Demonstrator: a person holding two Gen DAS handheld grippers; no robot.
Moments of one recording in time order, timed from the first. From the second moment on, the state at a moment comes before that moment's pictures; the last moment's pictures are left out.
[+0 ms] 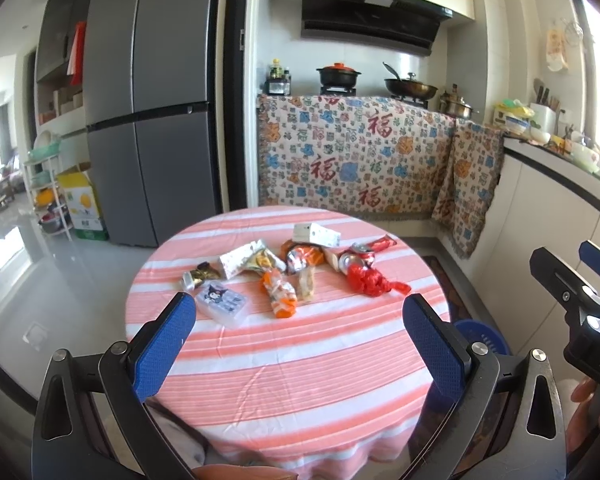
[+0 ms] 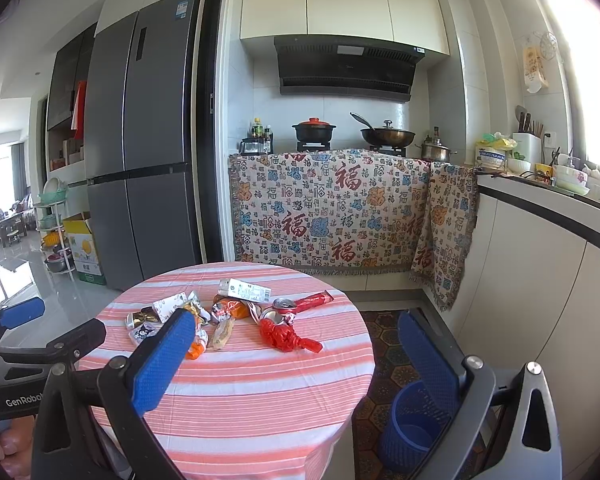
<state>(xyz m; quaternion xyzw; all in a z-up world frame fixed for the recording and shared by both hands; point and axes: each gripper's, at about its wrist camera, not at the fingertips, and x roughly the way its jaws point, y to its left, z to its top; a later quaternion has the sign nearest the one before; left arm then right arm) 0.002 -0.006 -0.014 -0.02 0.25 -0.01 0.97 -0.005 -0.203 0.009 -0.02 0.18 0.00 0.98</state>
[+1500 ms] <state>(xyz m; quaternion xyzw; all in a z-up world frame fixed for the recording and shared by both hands) 0.003 -0.007 -0.011 -0.02 0.25 -0.01 0.97 -0.003 -0.207 0.007 -0.02 0.18 0.00 0.98</state>
